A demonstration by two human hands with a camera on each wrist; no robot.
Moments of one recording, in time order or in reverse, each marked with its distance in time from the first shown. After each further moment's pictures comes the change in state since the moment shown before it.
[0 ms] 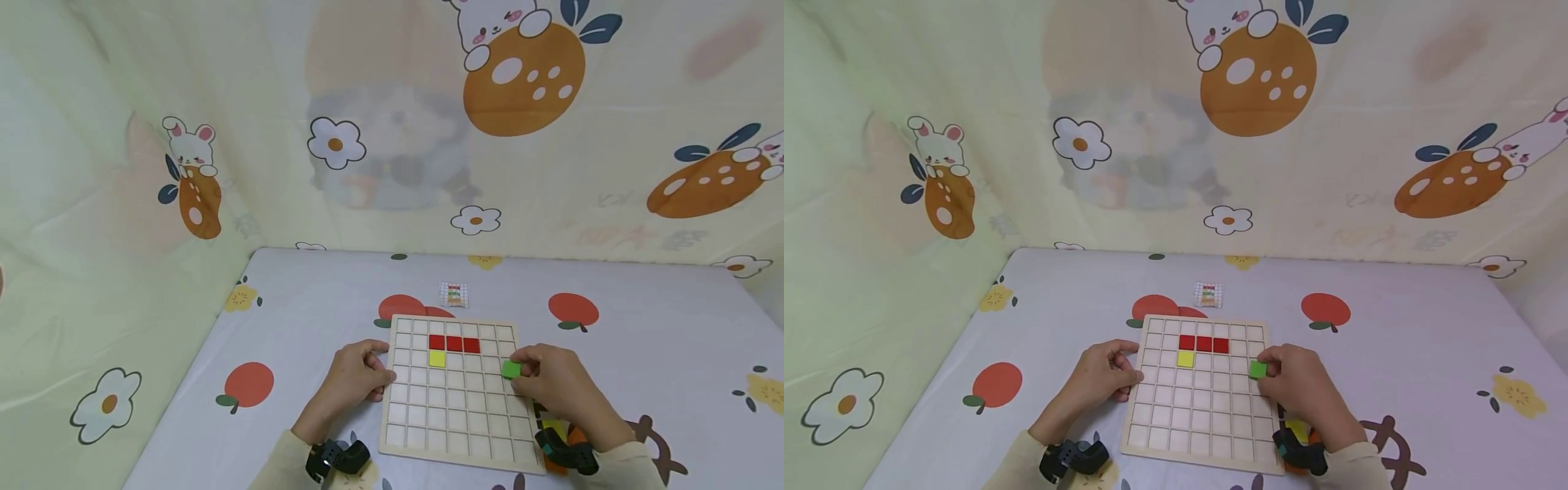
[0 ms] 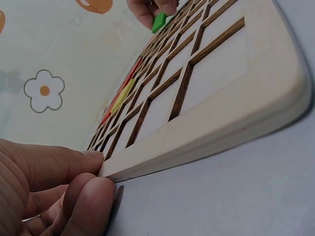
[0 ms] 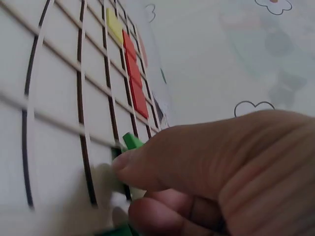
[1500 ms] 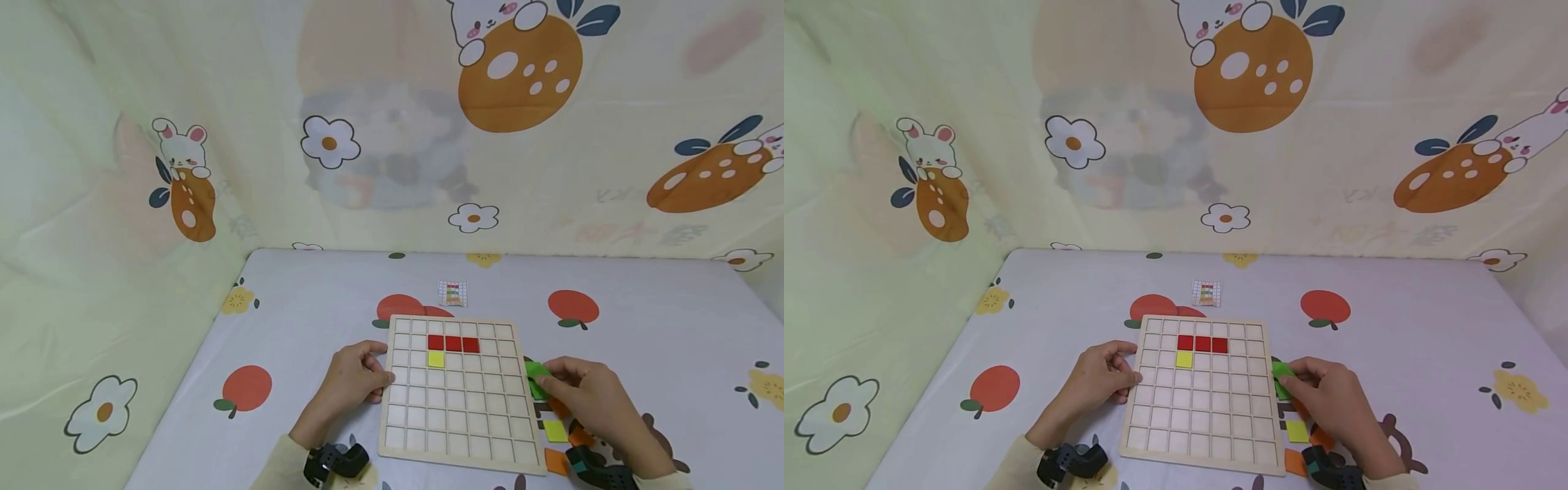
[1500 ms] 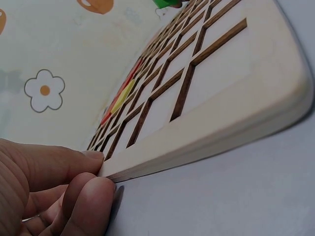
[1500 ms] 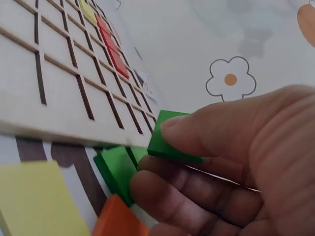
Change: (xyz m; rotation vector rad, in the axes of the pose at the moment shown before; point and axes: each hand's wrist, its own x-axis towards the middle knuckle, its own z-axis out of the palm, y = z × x) left_hand 0.001 0.000 0.000 -0.010 -0.003 0.019; right_hand -0.026 0.035 -0.009 0.164 0.038 0.175
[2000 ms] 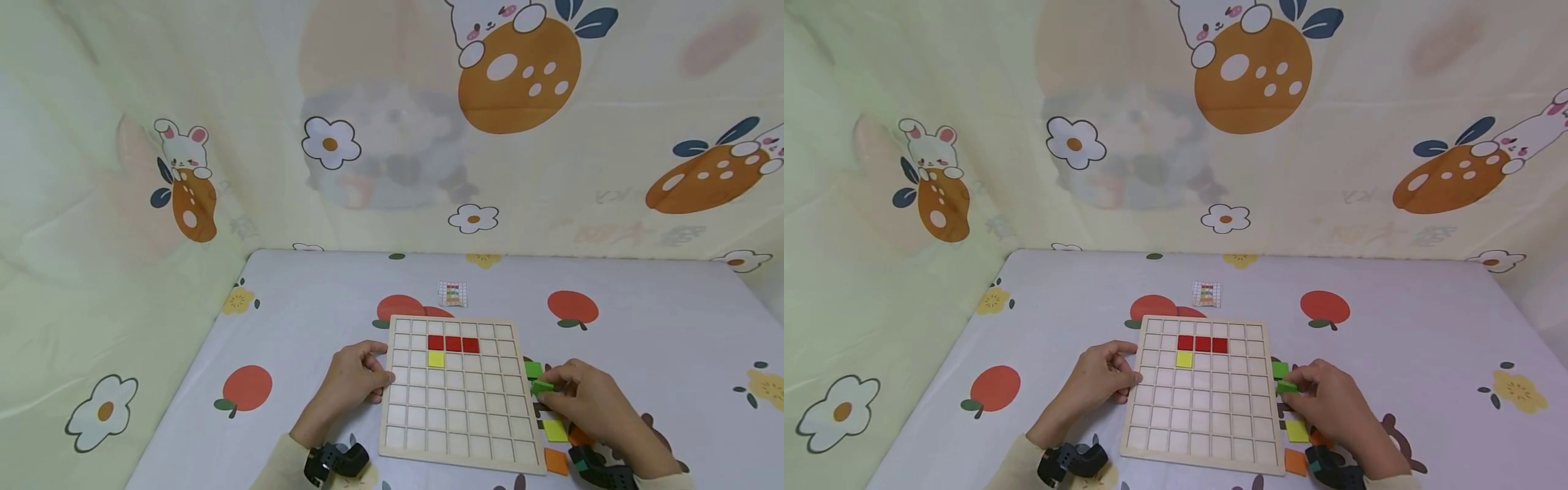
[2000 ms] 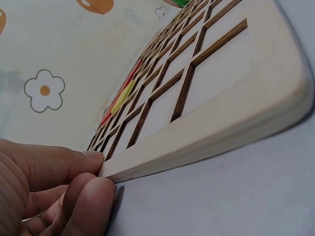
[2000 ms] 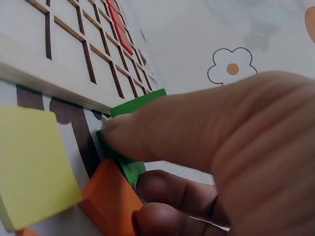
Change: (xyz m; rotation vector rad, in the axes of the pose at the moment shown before) left_hand -0.001 0.001 0.000 -0.002 -0.001 -0.010; right_hand 0.000 0.006 -0.001 -0.133 -0.035 -0.087
